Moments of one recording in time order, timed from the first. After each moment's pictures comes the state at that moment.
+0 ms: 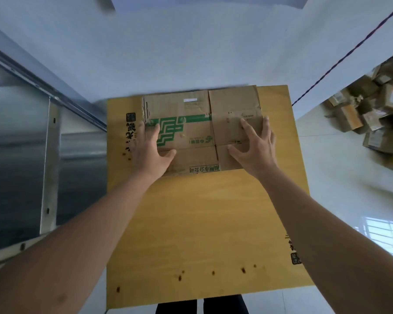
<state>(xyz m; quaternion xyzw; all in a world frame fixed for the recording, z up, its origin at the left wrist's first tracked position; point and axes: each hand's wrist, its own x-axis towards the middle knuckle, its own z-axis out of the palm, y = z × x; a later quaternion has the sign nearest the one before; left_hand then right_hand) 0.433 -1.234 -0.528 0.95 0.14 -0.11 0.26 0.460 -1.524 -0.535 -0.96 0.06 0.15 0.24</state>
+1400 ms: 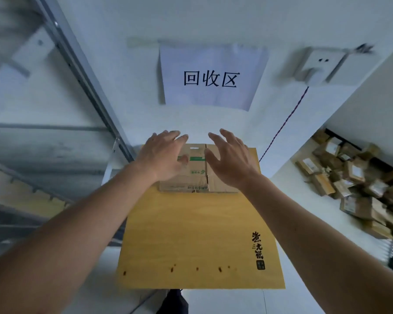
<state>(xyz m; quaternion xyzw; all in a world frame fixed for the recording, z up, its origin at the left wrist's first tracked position) 0.374 -1.267 -0.245 0.99 -0.09 -0.06 0.08 0.393 -1.476 -0.256 -0.97 -0.15 0.04 0.18</state>
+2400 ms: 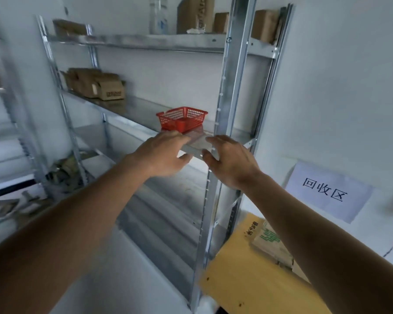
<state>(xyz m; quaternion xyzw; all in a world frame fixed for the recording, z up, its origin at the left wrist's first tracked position) -0.073 -1.134 0.036 0.96 0.20 0.19 0.03 0.068 -1.289 0.031 -0.79 -0.56 -0.15 0.21</state>
